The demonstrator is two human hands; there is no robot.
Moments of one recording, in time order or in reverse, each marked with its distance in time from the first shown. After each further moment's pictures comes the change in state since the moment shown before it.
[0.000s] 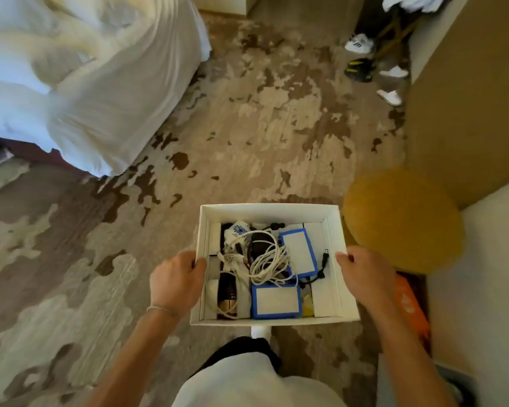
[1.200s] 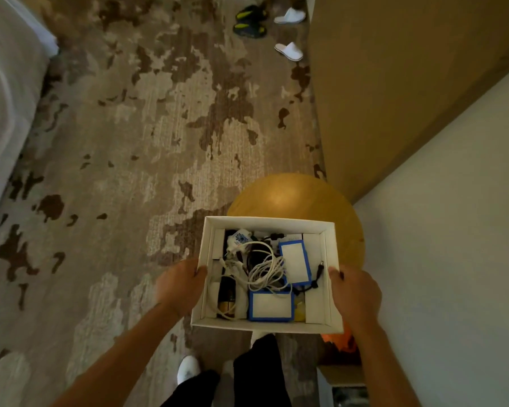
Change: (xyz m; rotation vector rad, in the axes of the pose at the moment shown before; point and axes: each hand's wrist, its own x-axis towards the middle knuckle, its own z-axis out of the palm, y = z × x) left_hand 0.197 0.439 0.300 0.226 -0.433 0.174; right_hand 0.305 0.374 -0.098 0.103 0.096 0.433
